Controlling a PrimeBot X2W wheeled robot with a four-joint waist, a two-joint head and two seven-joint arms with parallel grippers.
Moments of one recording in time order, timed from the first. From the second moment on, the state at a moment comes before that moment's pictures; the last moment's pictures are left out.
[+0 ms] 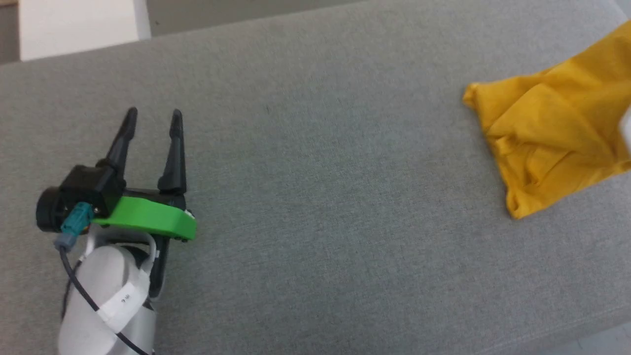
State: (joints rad) left arm -0.33 0.18 -0.03 0.08 -0.20 -0.10 -0.19; right arm -0.69 -0.56 0.11 0.45 -0.06 0.13 0.36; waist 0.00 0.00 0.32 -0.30
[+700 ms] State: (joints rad) left arm -0.36 0.27 -0.03 -0.08 -0.17 -0.09 -0.08; right arm -0.79 -0.46 -0.36 0.54 -0.36 0.13 0.18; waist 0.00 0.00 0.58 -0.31
